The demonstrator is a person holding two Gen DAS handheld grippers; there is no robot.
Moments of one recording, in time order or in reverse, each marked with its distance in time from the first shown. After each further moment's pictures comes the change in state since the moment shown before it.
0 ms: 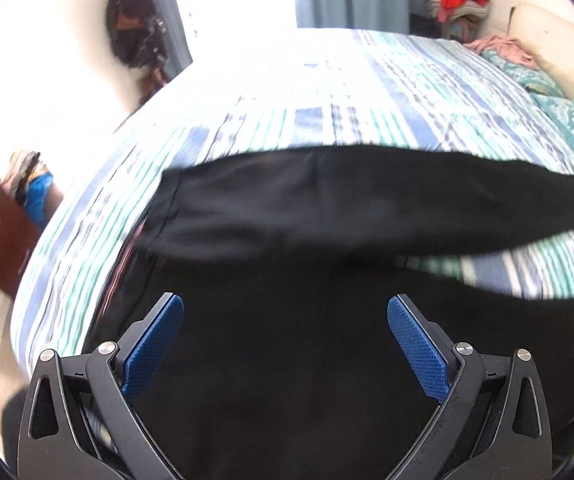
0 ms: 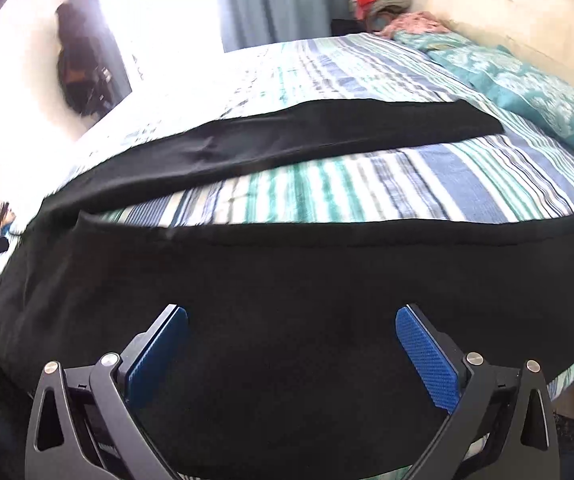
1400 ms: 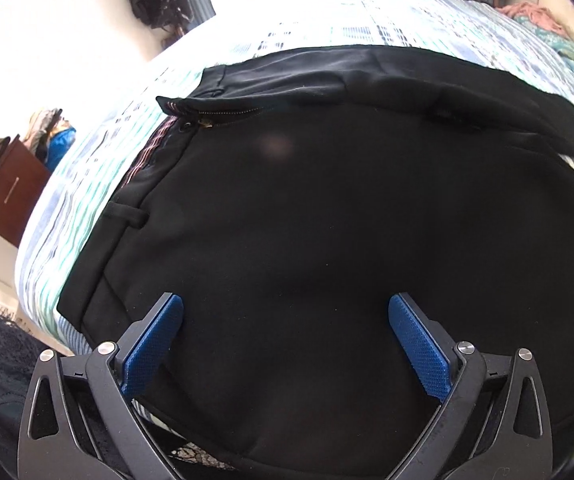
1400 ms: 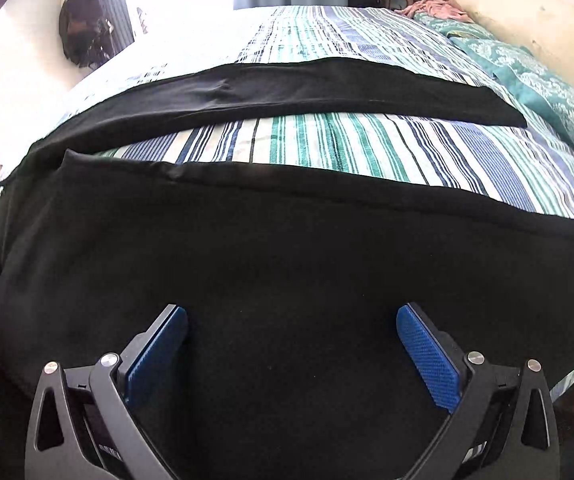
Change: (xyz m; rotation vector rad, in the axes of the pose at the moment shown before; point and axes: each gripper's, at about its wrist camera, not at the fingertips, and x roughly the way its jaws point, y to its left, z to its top) left arm 0.040 0.041 -0.103 -0.039 0.150 0.108; right arm 0.030 0.036 -0.018 -0.121 0.134 -0.053
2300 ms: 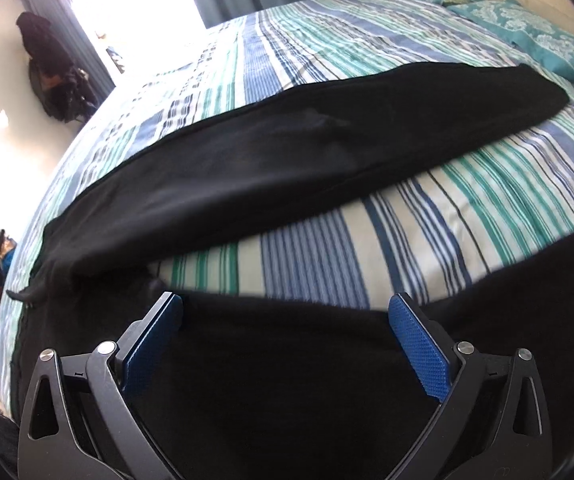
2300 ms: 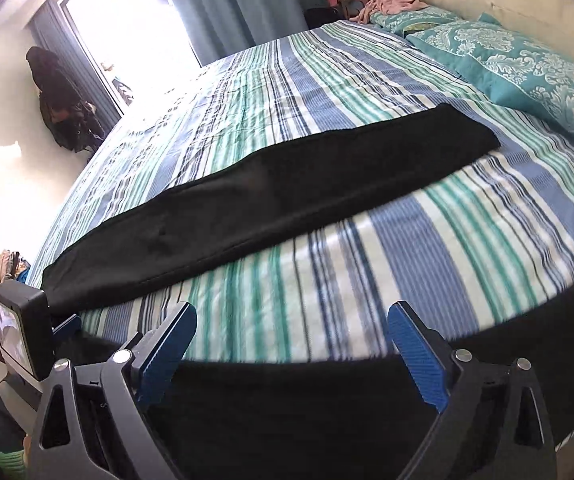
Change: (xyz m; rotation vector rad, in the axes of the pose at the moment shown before) left arm -0.036 -0.213 0.034 0.330 -0.146 -0.147; right arm -0.023 -0.112 0.099 0.233 -0.091 0.131
